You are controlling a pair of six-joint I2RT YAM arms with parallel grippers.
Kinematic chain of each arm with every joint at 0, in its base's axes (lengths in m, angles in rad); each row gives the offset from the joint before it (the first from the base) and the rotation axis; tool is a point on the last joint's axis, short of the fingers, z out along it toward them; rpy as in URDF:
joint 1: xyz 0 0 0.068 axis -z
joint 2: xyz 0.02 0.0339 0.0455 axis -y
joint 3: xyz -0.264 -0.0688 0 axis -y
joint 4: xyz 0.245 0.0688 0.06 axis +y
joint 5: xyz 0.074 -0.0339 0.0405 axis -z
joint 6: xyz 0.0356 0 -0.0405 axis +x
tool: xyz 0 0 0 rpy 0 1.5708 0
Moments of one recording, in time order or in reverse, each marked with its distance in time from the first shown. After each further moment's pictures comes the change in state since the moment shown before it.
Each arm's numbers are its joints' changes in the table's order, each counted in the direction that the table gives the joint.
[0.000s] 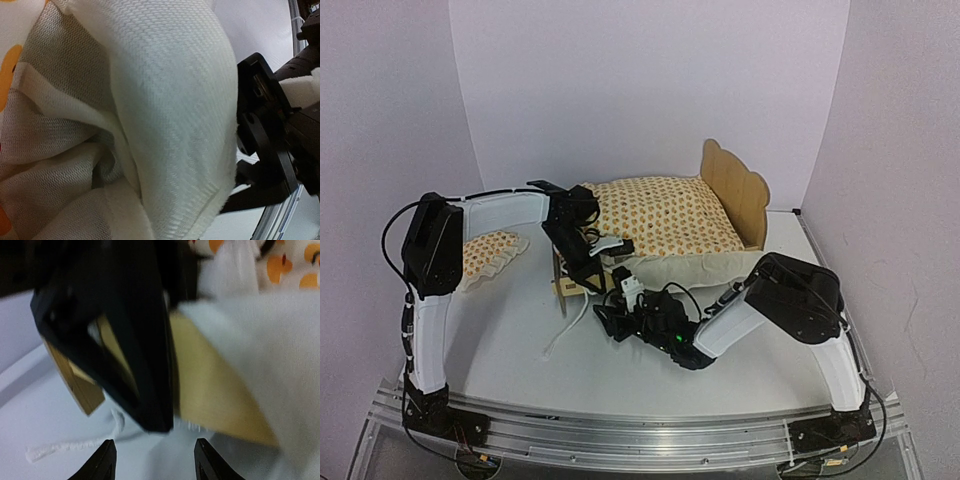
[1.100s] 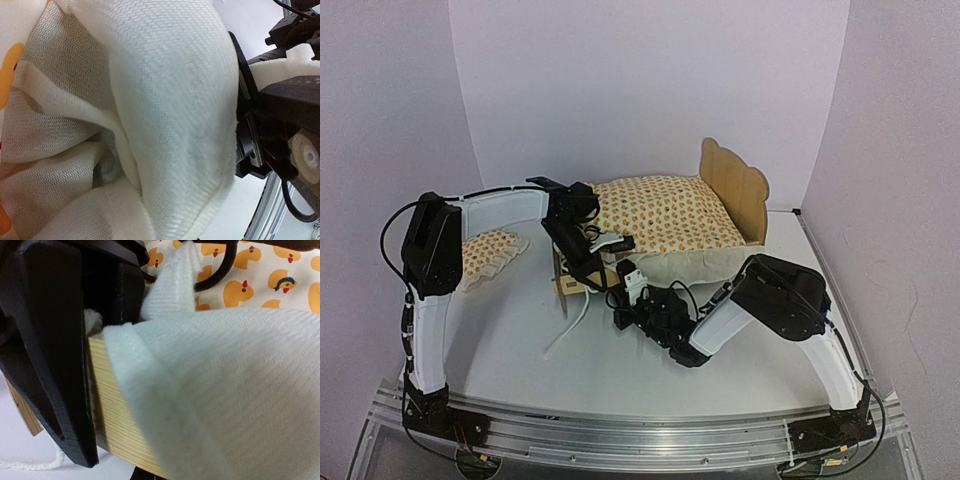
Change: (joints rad) left arm 0.000 0.001 0.027 0.030 0.025 -0.026; right arm 0.052 -0.106 0.066 -0.202 0.091 -0.202
